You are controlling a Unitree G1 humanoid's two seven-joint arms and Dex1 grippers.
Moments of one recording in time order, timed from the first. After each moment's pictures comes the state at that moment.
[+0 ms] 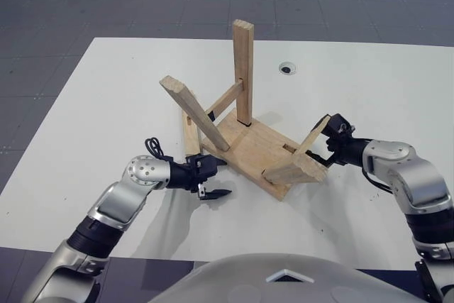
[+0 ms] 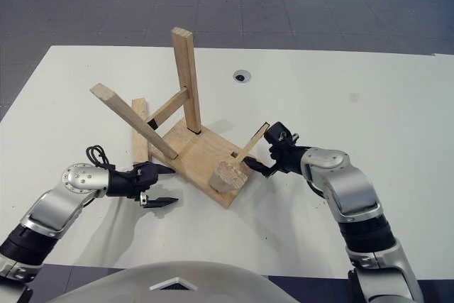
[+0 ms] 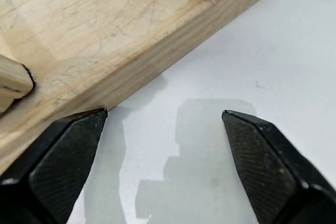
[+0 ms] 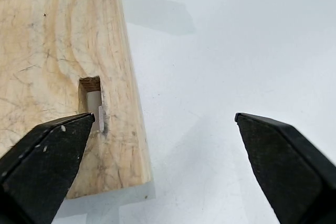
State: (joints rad) left arm -0.02 0.69 -0.35 -0.20 -0.13 0.33 -0.97; right arm -0.15 -0.63 0.17 -0.28 0.29 0.85 0.60
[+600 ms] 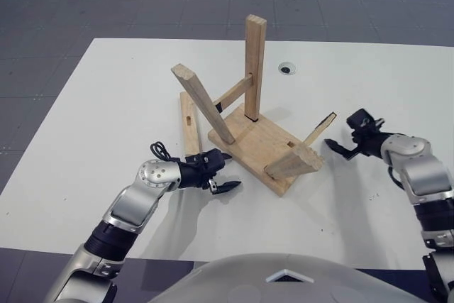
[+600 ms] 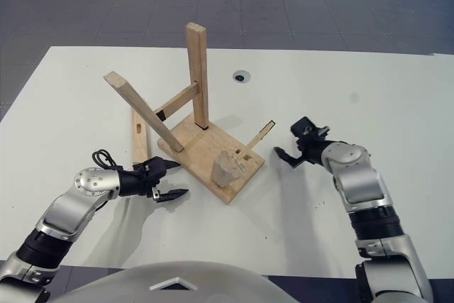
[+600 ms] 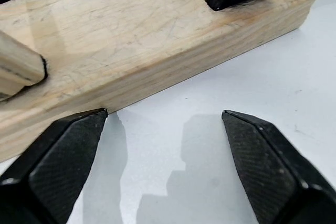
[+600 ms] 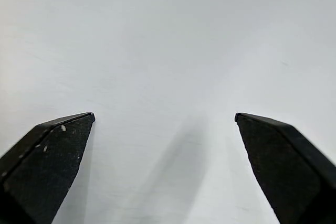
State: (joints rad) left arm -0.01 0.62 -0.33 -0.20 -0.13 0.38 -0.87; right arm -0.16 -0.66 0.18 -0.07 0.12 0.63 0.61
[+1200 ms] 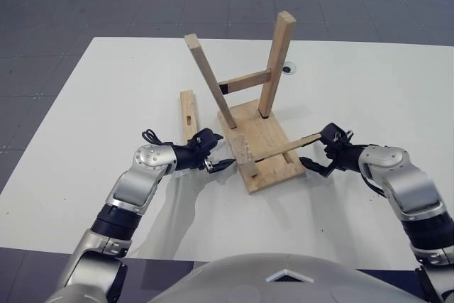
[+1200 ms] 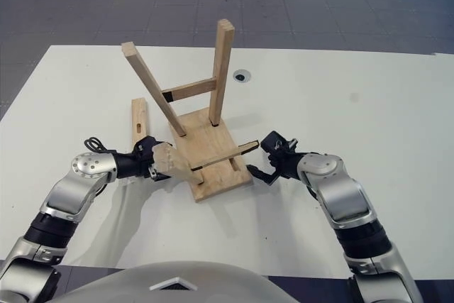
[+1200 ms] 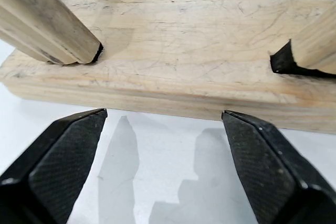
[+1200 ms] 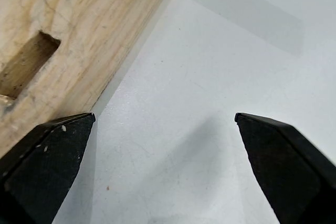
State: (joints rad) left arm -0.13 0.56 -0.26 -0.01 -0.12 0.33 -0.84; right arm -0.11 -0.62 0.24 -0.32 0.13 0.85 0.64
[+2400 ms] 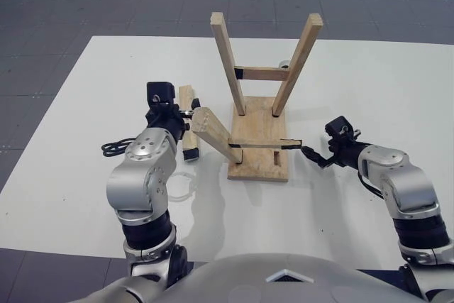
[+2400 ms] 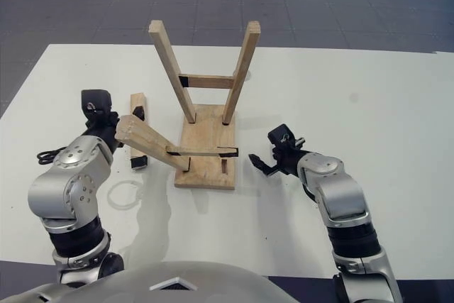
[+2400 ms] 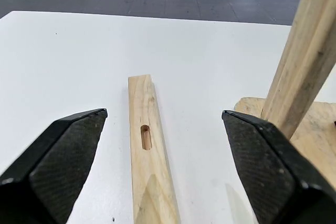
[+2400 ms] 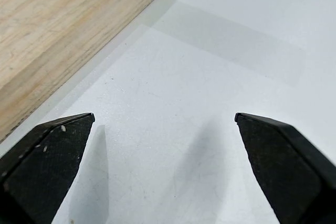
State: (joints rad) left arm -0.15 0.07 0.10 -0.64 -0.10 1.22 0.04; right arm -0.11 -0.51 0.12 -0.31 0.16 0.92 0.48
